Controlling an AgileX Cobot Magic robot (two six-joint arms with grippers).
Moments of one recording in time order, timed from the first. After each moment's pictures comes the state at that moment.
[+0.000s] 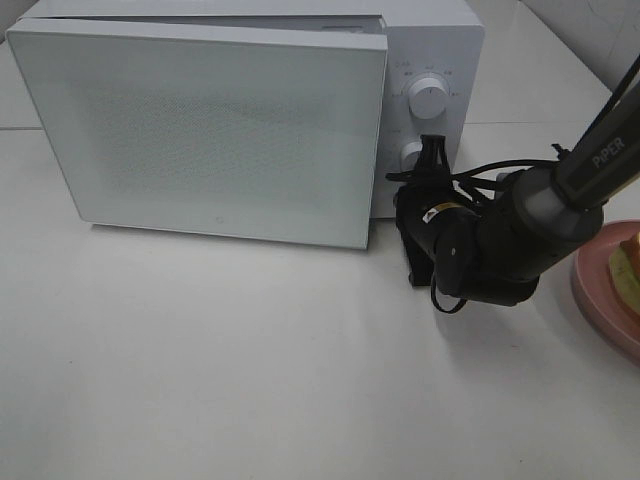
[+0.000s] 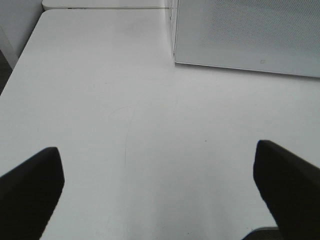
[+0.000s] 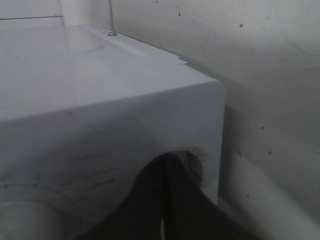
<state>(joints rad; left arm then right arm) 0.00 0.00 -0.51 -0.04 1.07 0.03 0.51 2.18 -0.90 0.58 -0.92 1.39</state>
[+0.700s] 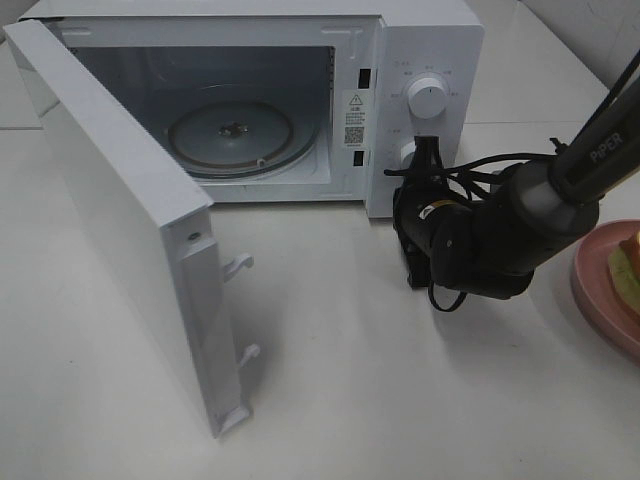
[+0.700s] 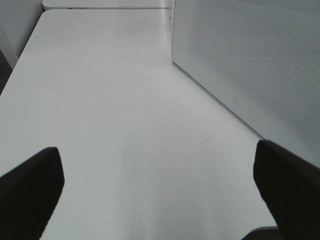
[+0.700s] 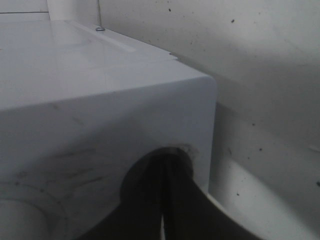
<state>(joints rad) 0.00 0.00 -0.51 -0.04 1.07 0.03 0.51 2.18 -0.92 0.60 -0.86 1.34</state>
